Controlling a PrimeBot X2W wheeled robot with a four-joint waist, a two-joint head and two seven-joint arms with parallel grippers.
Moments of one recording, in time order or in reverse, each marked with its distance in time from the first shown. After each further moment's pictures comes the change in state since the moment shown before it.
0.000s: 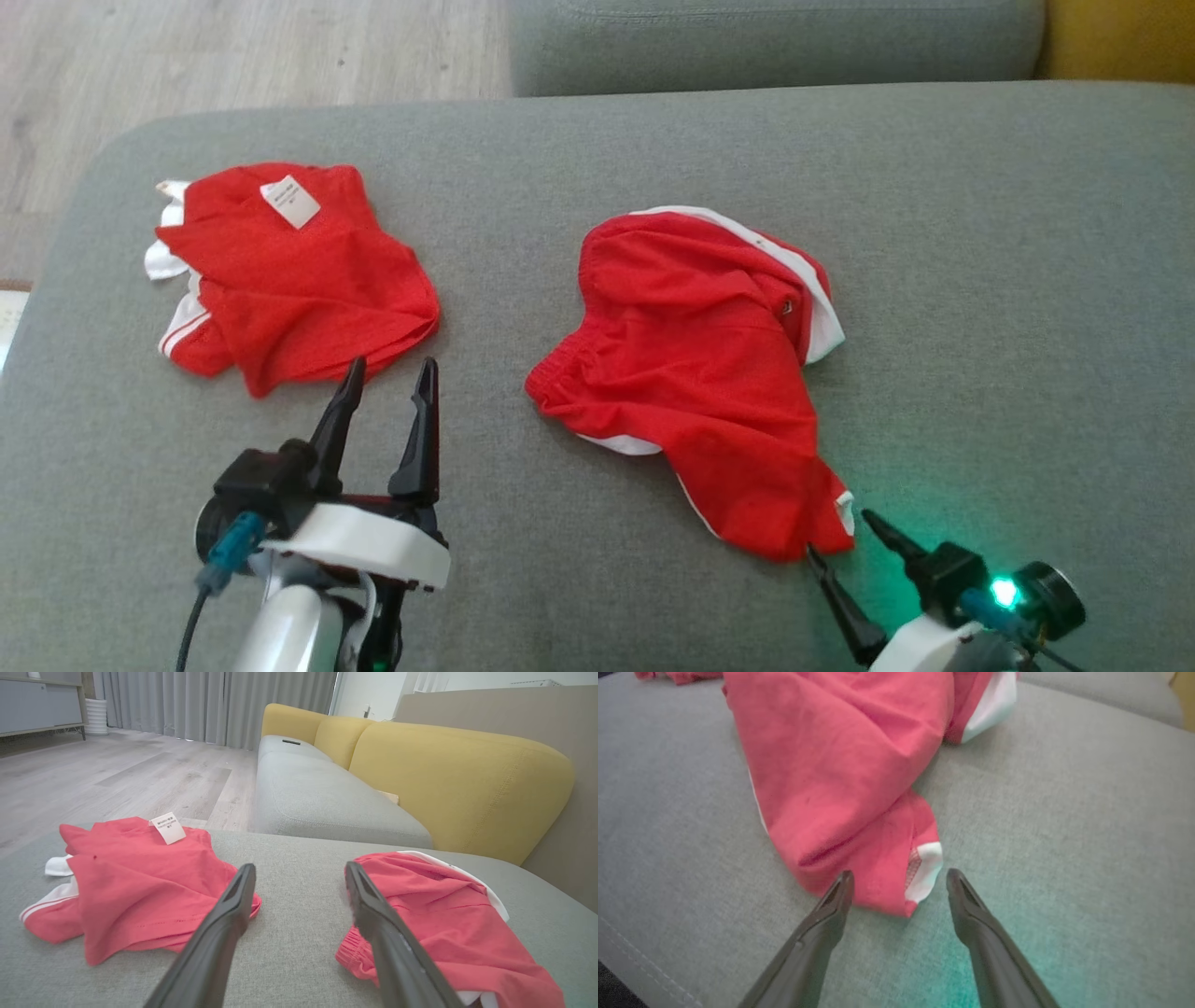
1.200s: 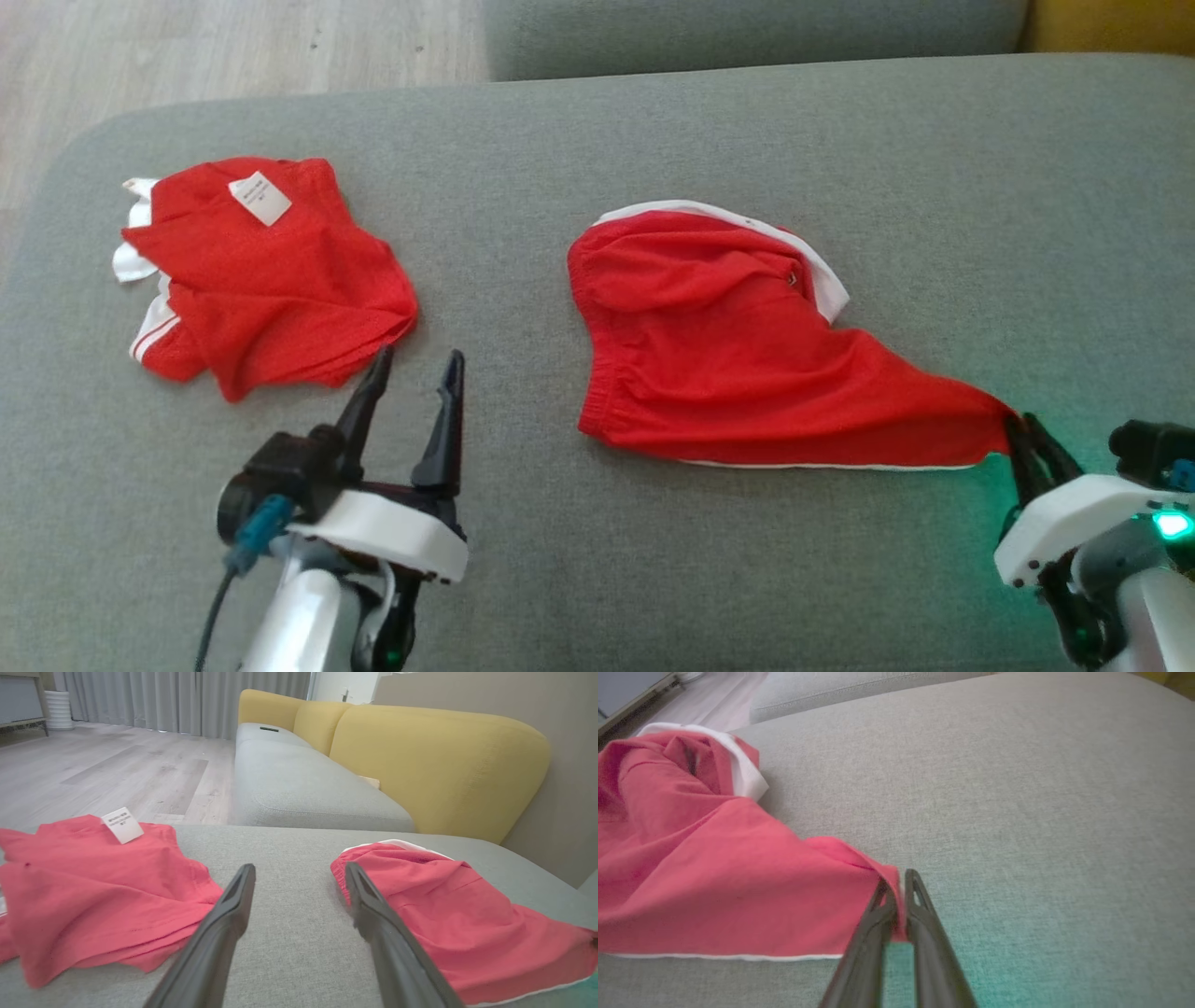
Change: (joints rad) left arm -0.039 0.001 -0.034 0.036 0.016 -0.017 0.000; right arm -0.139 -0.003 -0.358 0.052 0.285 0.000 0.204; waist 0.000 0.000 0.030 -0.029
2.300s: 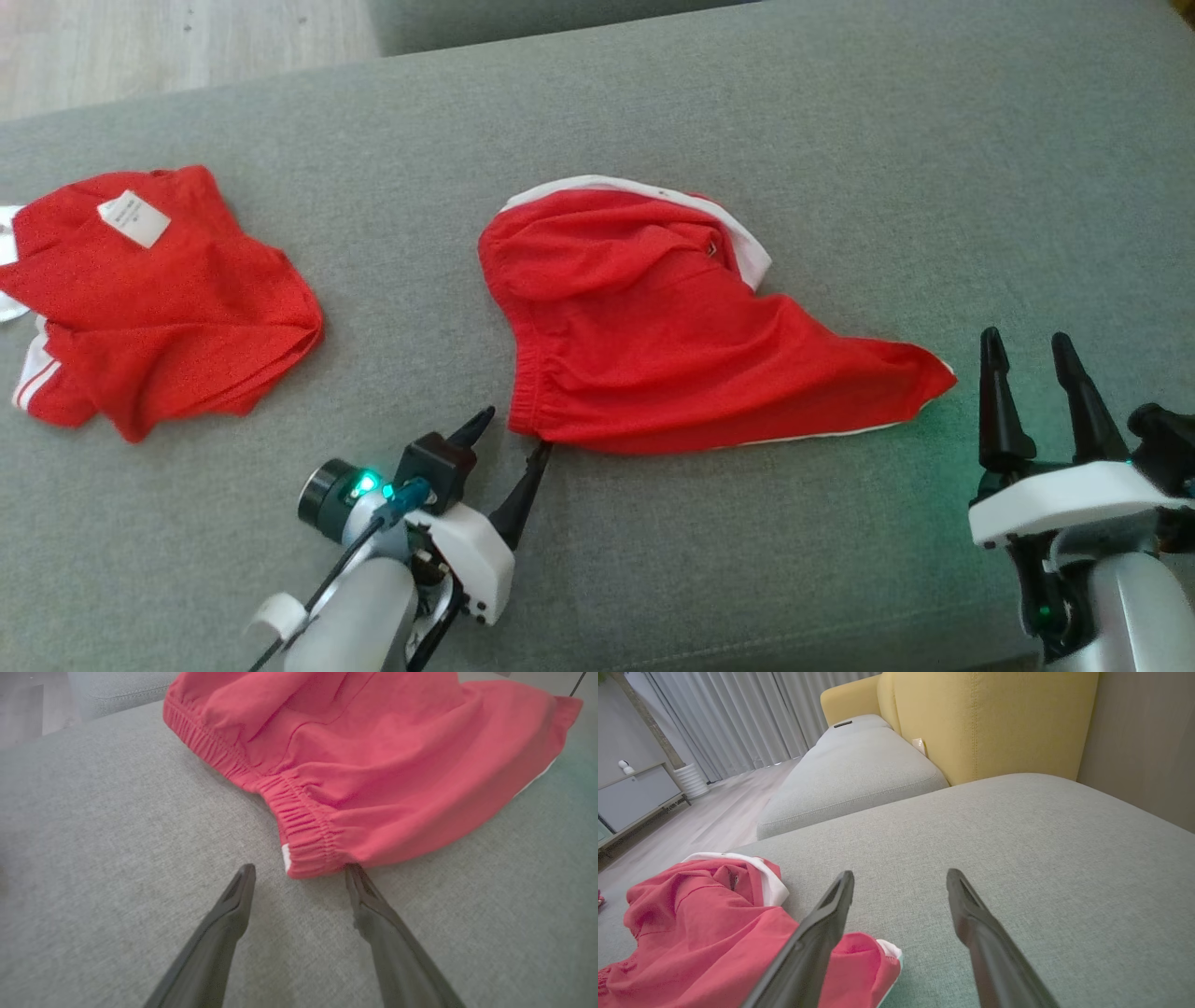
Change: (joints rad) left arm -0.196 0.027 -0.257 0.442 0.142 -0.071 0.001; right arm 0.037 0.151 -0.070 -0.254 -0.058 0.000 -0.176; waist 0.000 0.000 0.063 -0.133
